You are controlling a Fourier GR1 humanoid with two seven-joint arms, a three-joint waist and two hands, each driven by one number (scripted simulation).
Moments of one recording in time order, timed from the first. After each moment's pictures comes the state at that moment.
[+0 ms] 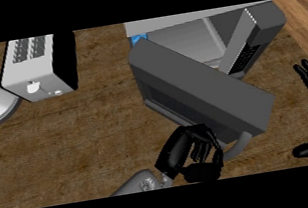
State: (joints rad) left arm -0.49 0.01 -0.96 -1.09 0.24 0.40 -0.22; right arm 0.01 -0.38 -0.11 -1.44 -0.32 0.39 -0.56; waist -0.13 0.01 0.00
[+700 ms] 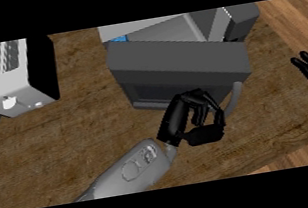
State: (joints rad) left arm -0.72 0.01 -0.93 -1.00 0.49 0.58 -0.29; right arm -0.03 -0.47 -0.08 -1.59 -0.44 0.55 -0.46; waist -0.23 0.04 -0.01
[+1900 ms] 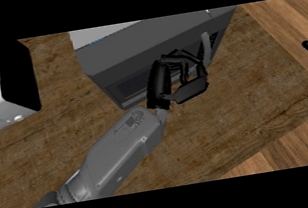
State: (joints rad) left arm -0.88 0.00 -0.75 -0.85 0.80 0.60 -0.48; right arm -0.10 -0.55 -0.10 -1.68 -0.63 0.60 -0.33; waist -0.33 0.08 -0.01
